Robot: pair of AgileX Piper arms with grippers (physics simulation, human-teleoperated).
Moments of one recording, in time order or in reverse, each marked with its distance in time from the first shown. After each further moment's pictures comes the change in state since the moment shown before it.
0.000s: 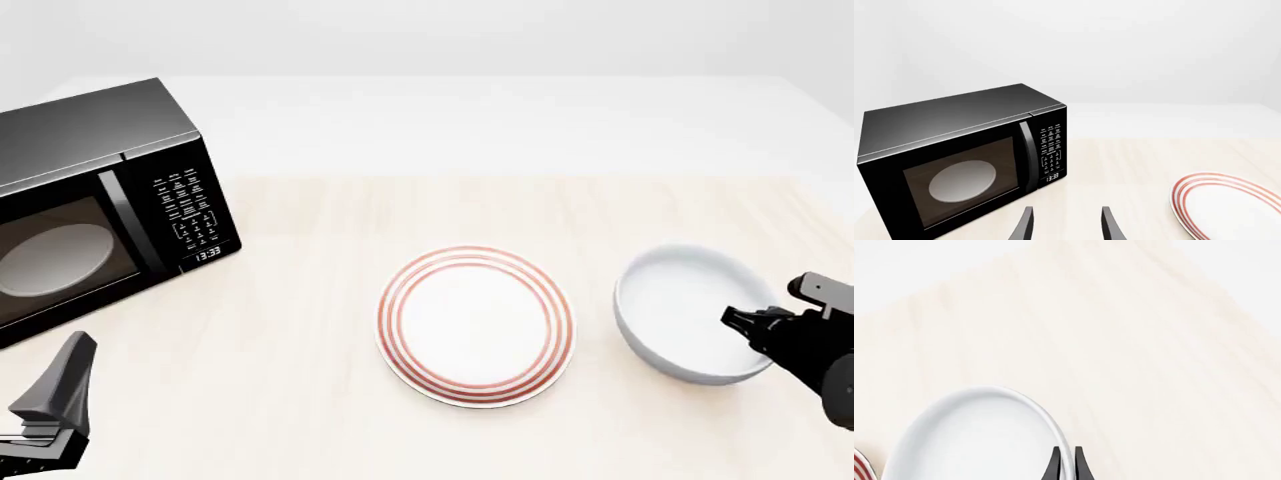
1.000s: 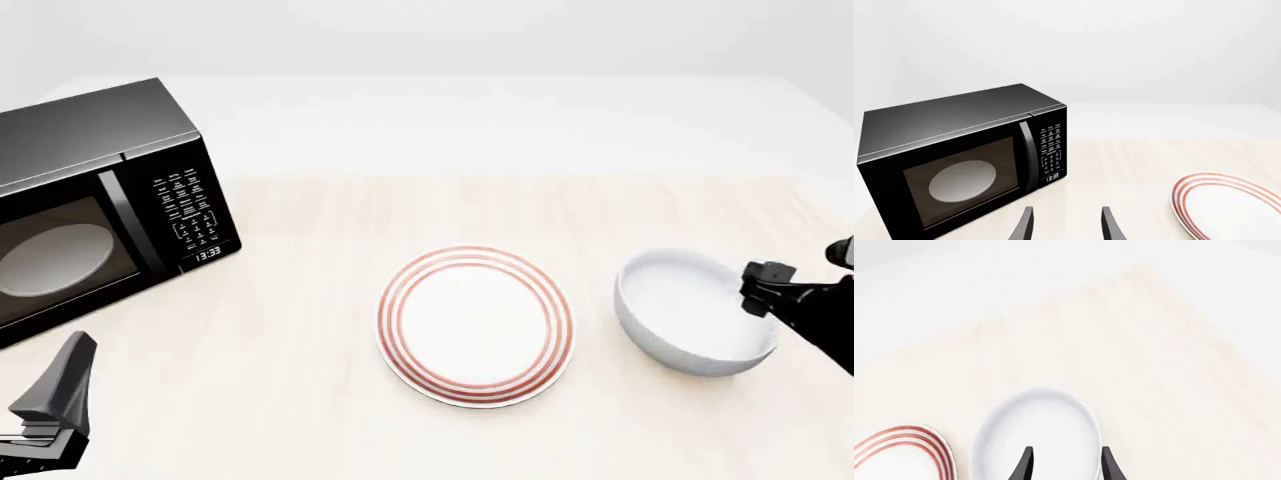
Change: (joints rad) left arm 0.000 0.000 0.000 0.000 0.000; right arm 0.087 -0.467 0.013 0.308 -0.001
